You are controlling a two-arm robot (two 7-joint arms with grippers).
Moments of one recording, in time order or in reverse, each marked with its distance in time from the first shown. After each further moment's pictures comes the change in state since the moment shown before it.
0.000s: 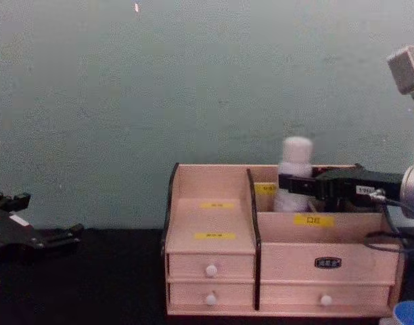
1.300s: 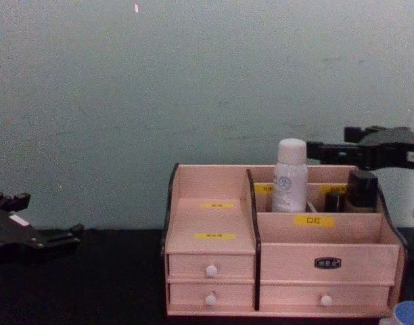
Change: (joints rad) left arm 0.000 0.000 0.000 0.000 0.000 0.000 0.000; right arm -0.204 0.167 0.066 -0.441 0.023 0.097 -0.050
